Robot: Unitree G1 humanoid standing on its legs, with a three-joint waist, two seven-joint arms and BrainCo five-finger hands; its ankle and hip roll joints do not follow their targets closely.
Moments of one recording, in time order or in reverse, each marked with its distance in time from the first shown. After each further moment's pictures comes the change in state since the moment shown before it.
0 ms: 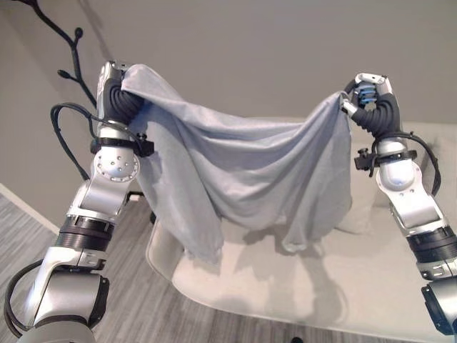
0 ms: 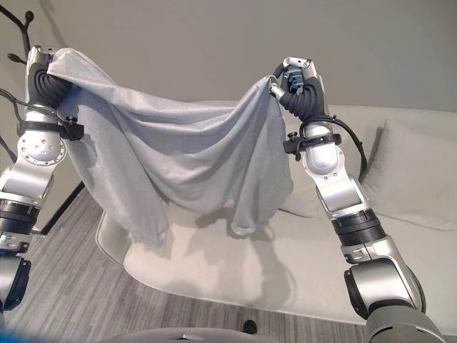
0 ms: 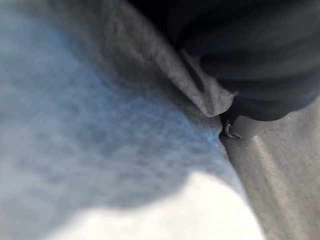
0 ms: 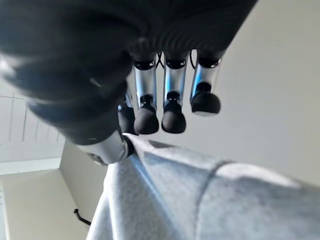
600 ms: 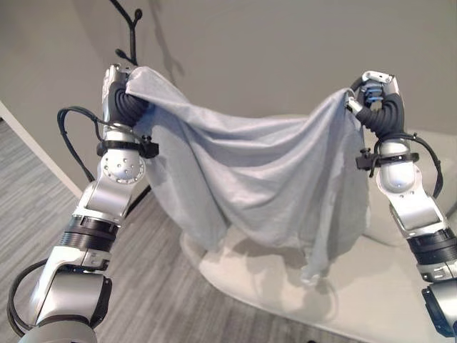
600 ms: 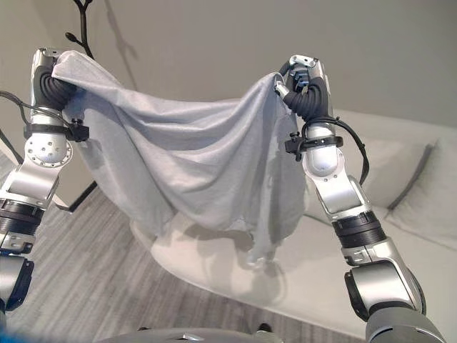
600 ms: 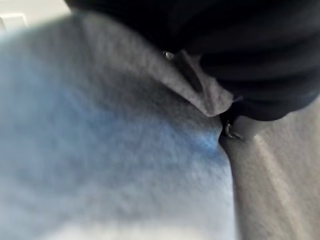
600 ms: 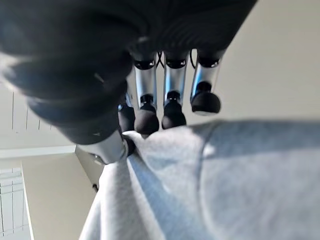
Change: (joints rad) left arm 0.005 -0.009 -0.029 -0.039 -0.002 -0.031 0.039; right arm 0.066 0.007 -0.035 -0.054 -0.029 -0.003 -0.062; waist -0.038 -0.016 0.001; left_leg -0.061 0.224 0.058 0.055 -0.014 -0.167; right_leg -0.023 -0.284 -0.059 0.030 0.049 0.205
